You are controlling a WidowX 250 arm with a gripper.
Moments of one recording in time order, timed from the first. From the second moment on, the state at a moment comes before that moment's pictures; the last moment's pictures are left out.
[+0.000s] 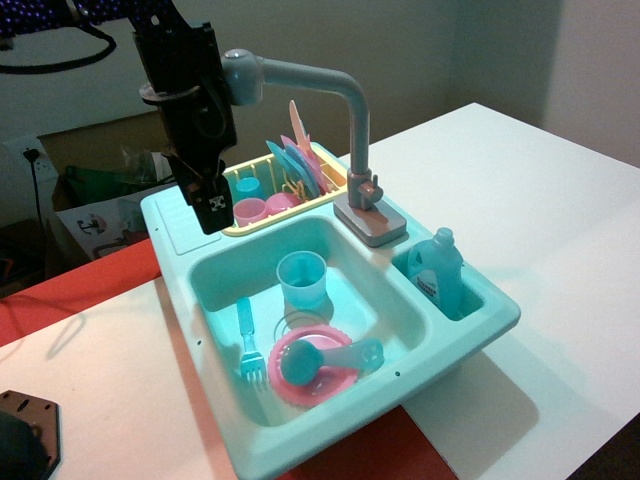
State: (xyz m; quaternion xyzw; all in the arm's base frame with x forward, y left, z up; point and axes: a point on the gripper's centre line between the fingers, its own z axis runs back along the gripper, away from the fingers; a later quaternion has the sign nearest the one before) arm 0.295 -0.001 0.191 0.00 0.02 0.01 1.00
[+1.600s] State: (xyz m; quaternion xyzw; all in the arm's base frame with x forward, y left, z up) arm 0.312 -0.082 0.195 0.00 0.04 -0.05 1.00
